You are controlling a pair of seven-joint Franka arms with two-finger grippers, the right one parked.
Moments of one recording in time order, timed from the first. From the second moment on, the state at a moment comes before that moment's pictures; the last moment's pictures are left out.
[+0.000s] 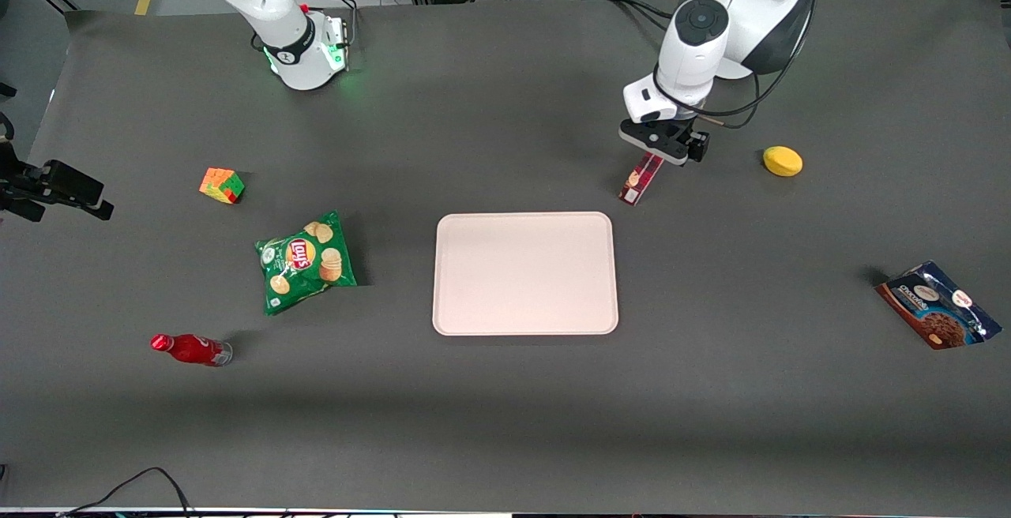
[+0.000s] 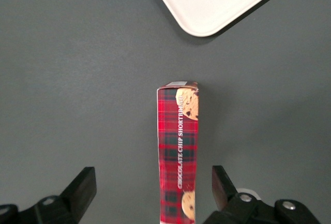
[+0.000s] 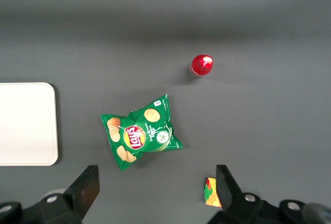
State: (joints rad) arm -0.08 -0.21 -0.56 -2.66 -0.06 2.48 0.00
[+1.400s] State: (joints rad) arm -0.07 -0.02 -0.55 -2.79 -0.06 2.76 0.05
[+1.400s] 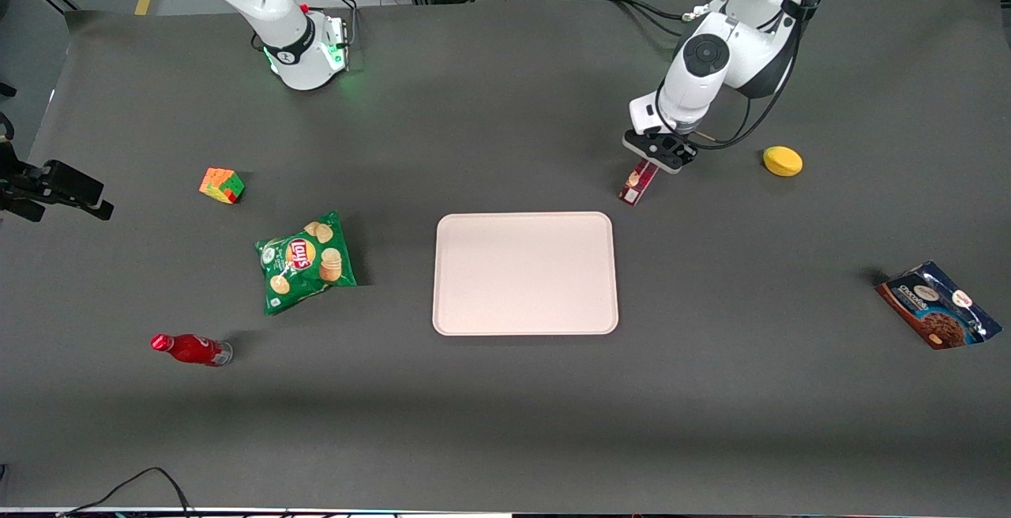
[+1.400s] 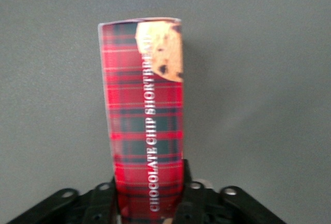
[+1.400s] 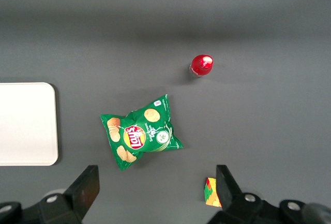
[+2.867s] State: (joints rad) arm -0.03 0.06 -0.44 -1.75 -0.15 1.80 -0.11
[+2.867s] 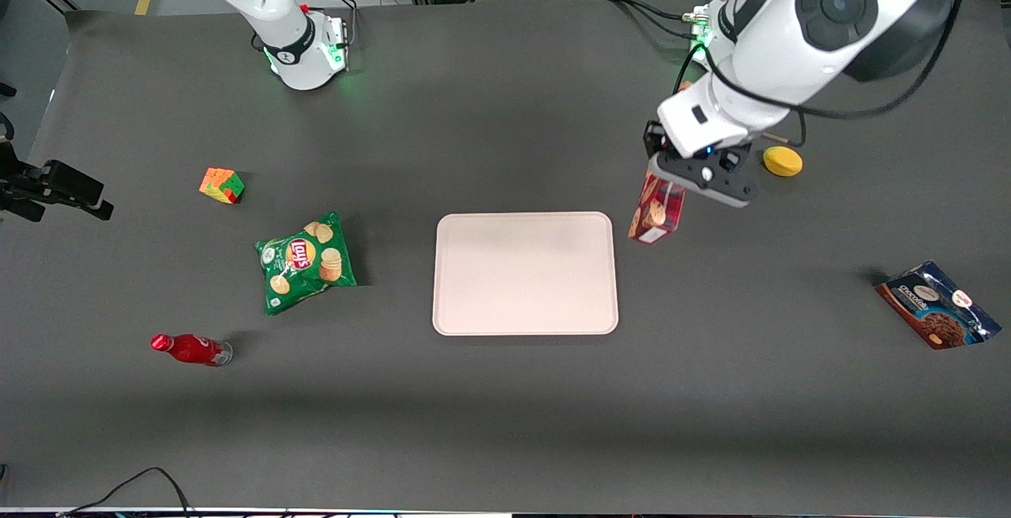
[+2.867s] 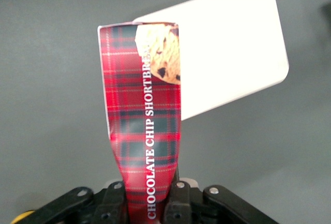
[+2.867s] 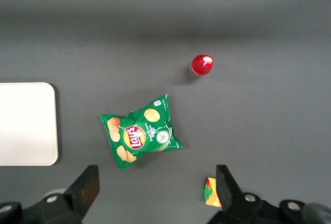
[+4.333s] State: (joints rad) arm -0.24 0.69 -0.36 -1.67 0.28 2.32 -0.71
